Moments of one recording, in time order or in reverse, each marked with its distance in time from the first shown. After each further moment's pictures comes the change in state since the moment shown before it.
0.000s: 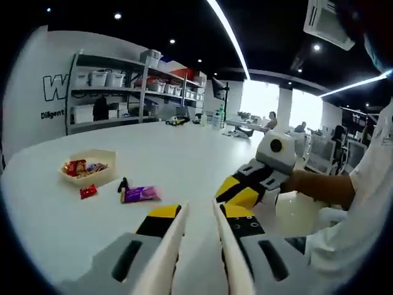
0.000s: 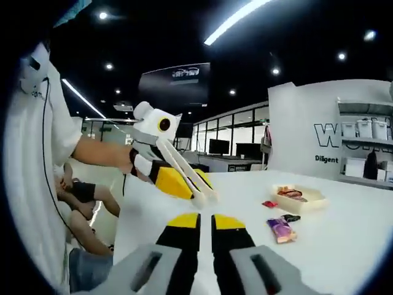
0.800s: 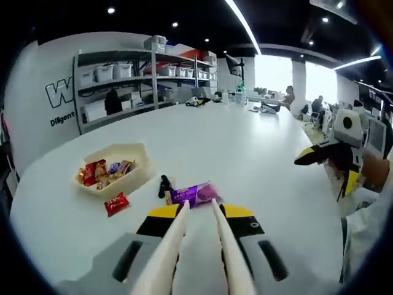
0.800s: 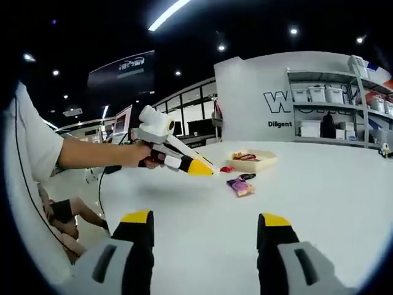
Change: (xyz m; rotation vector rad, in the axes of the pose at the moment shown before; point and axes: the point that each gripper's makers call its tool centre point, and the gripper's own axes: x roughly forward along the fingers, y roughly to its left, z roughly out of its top) left arm 0.053 0.099 -0.010 0.079 0.133 0.153; right arm -0.060 -0.028 -0.027 0.177 0.119 -0.378
